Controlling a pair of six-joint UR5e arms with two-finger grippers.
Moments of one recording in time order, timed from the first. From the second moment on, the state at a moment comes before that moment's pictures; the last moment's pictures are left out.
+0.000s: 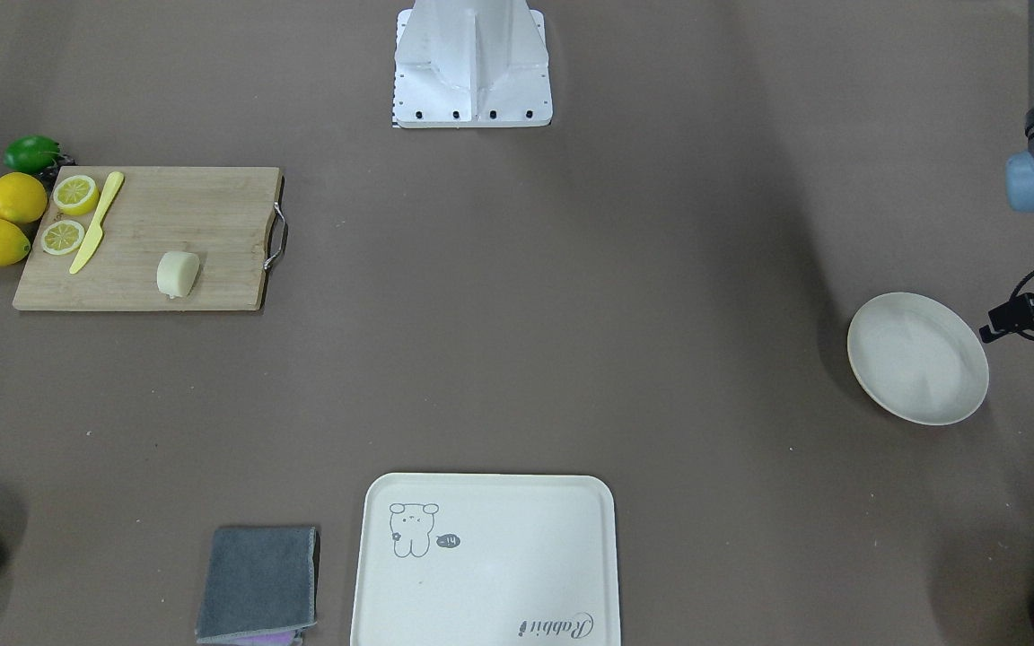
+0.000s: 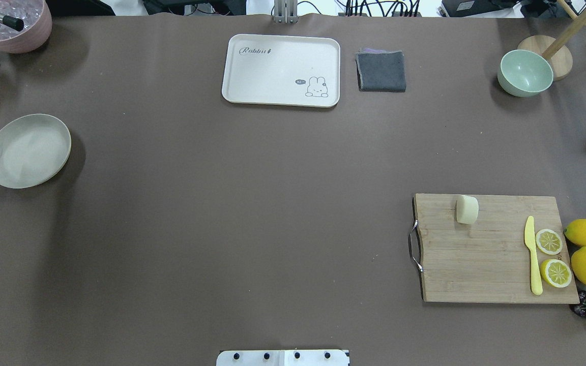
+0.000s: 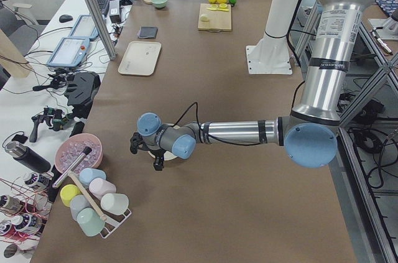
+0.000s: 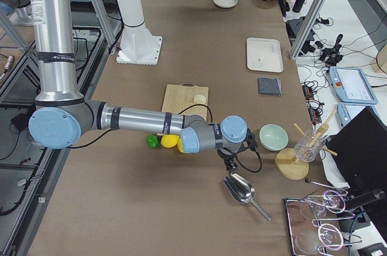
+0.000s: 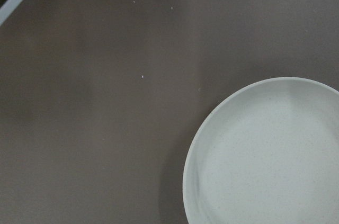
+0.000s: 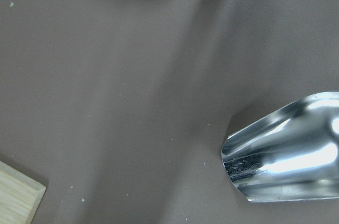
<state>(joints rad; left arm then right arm) -1.26 -1.72 -1.26 -2.08 -2.36 -0.43 1.46 -1.54 1.44 -1.29 2.42 -0.20</state>
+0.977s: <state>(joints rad) -1.22 -1.74 -1.22 -2.11 -2.35 -0.46 1.46 -1.56 1.45 -1.28 2.45 -0.20</state>
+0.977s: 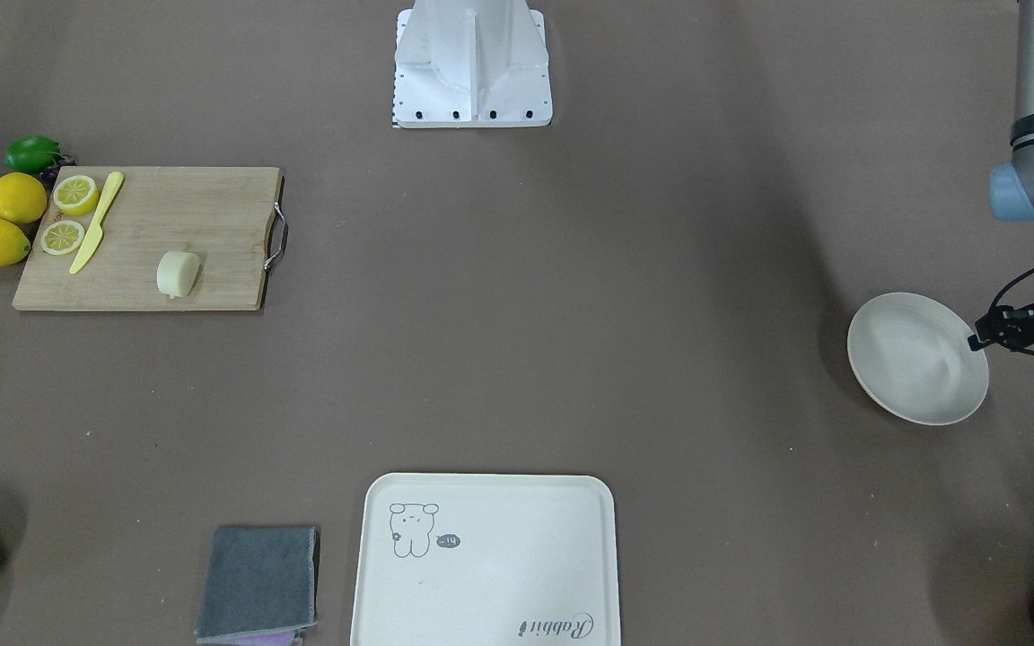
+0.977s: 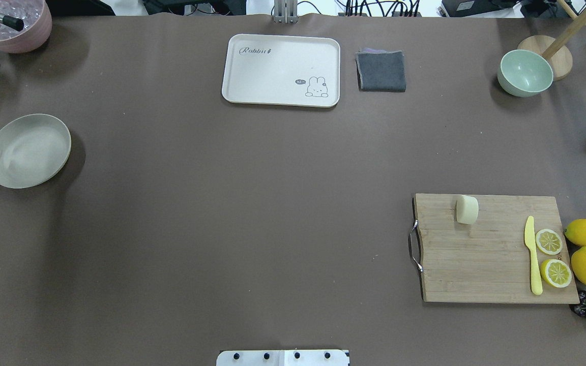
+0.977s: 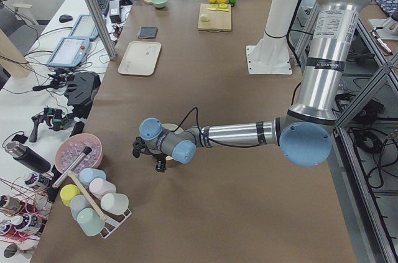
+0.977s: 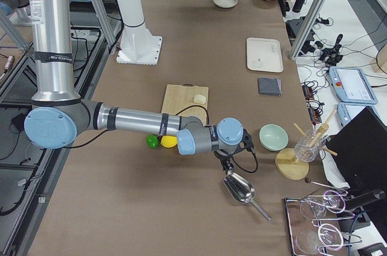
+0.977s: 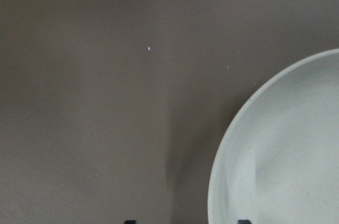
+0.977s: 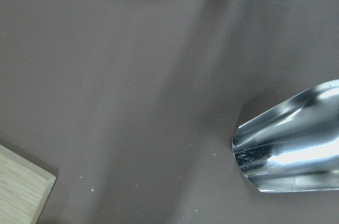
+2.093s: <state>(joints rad) -1.21 -1.77 -1.19 -2.11 -2.35 -0.47 1.46 -1.56 1.44 -1.27 2.45 -0.20</state>
